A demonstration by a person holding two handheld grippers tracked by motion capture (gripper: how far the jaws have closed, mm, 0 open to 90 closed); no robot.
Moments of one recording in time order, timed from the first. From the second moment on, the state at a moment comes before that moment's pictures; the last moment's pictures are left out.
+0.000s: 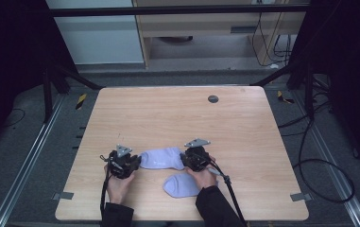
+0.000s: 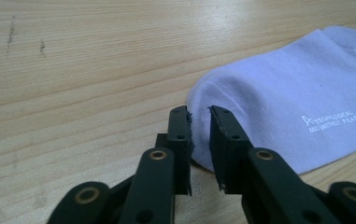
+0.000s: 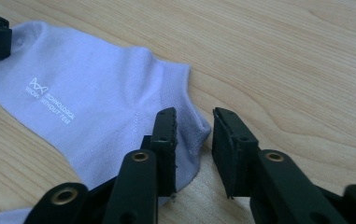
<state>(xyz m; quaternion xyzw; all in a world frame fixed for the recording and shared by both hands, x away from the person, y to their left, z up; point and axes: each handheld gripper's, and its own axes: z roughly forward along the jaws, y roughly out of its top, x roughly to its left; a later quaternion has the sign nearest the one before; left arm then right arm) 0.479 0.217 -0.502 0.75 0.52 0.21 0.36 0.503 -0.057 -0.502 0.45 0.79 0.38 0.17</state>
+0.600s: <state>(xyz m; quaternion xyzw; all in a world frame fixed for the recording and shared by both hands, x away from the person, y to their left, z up) 0.470 0.215 -0.480 0.73 0.51 0.21 0.40 0.494 -0.064 -0.484 0.44 0.78 0.41 0.17</state>
